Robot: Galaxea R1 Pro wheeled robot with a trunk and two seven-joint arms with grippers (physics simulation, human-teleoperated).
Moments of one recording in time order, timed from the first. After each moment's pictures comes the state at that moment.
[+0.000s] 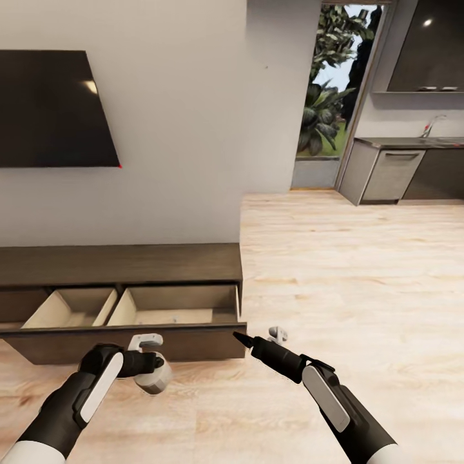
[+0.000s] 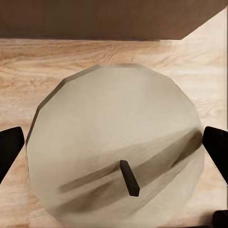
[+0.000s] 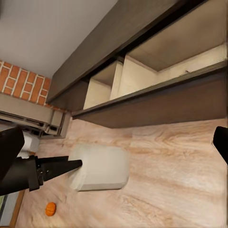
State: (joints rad) left arm -0.46 0.20 -0.15 -1.17 0.42 0.96 0.06; right arm -0.46 -0.07 0.36 -1.03 -0.92 0.43 0.37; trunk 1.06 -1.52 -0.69
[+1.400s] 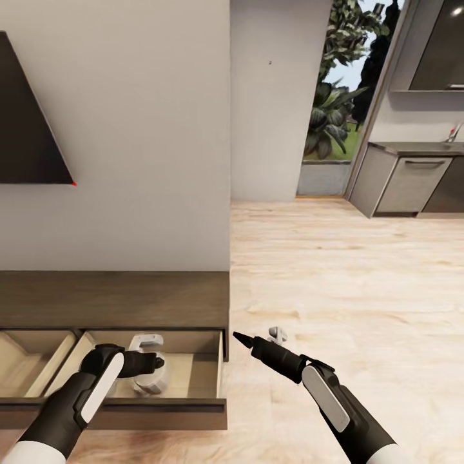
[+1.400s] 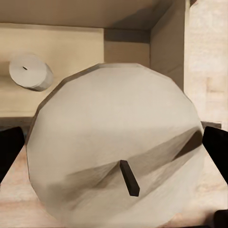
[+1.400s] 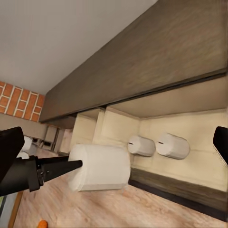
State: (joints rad) left arm -0.46 0.19 -0.15 -1.16 0.42 0.96 0.06; right arm -0.46 -0.06 0.36 -1.03 -0.92 0.43 0.36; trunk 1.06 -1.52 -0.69
